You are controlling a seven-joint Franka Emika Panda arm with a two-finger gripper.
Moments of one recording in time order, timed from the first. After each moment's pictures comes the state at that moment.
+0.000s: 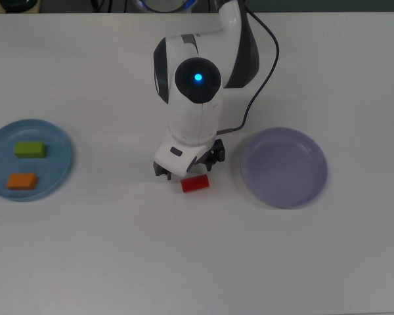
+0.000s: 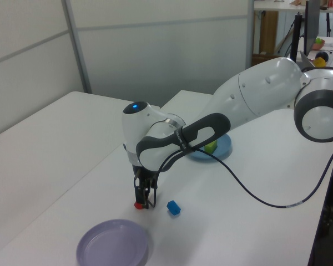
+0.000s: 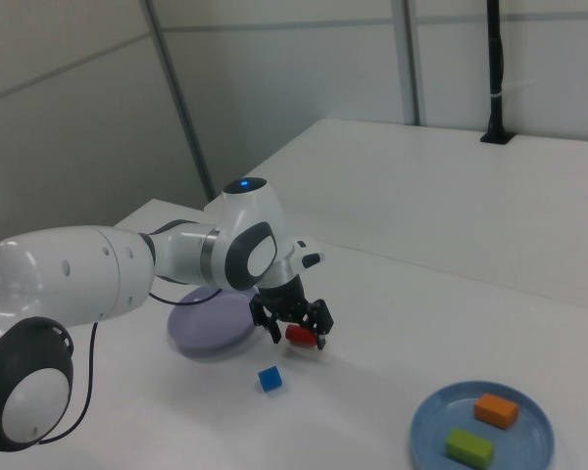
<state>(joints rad) 0.04 0.57 0.09 -1.57 -0.12 2.17 -0.07</state>
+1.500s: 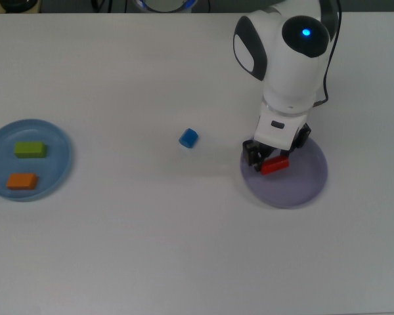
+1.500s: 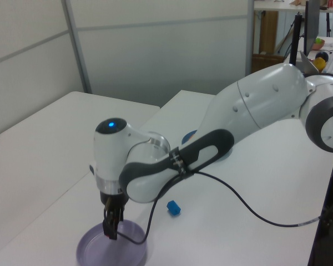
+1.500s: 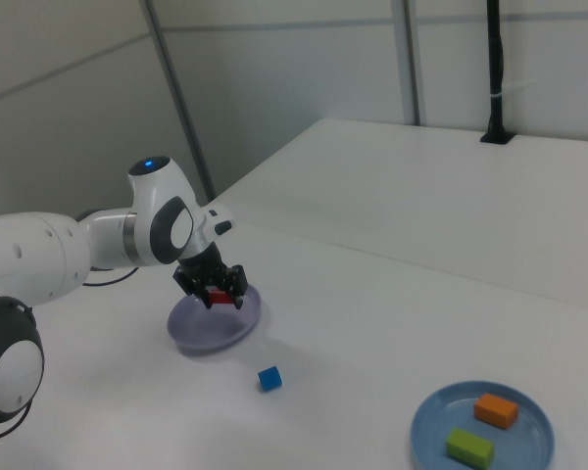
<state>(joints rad) 0.20 0.54 0.19 -1.55 -0.17 2.24 0.08</state>
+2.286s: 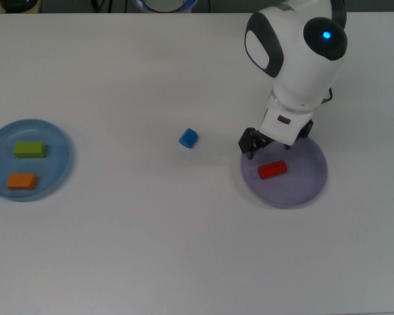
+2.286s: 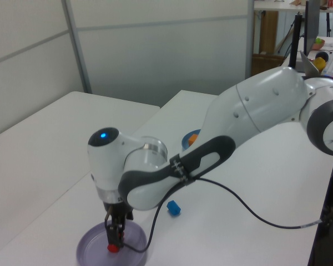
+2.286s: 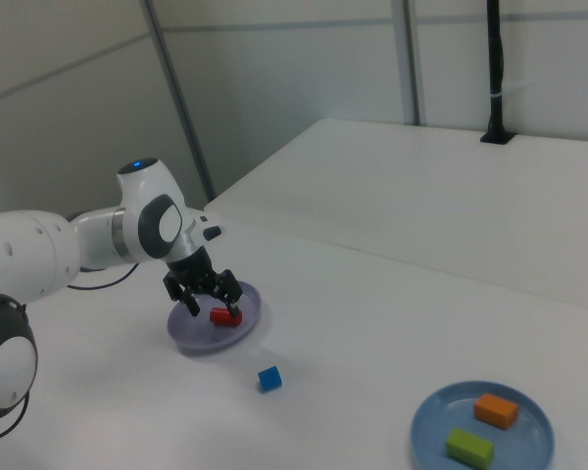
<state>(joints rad) 0.23 0.53 0.18 -1.54 -0.22 2.09 0.21</state>
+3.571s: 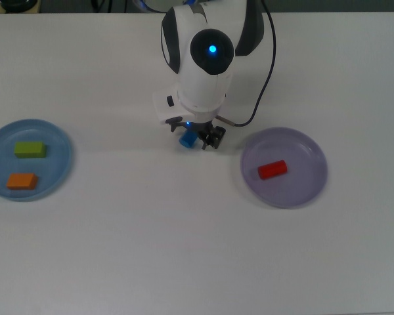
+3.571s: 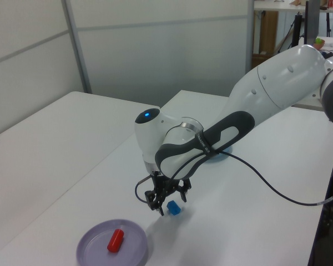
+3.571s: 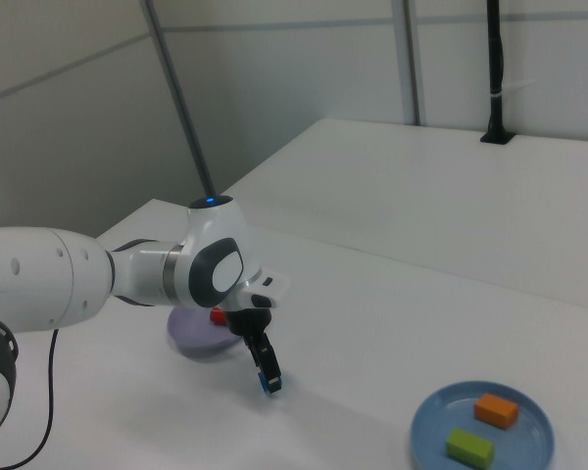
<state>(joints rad) 0.02 0.39 0.15 -1.85 -0.17 2.14 0.77</state>
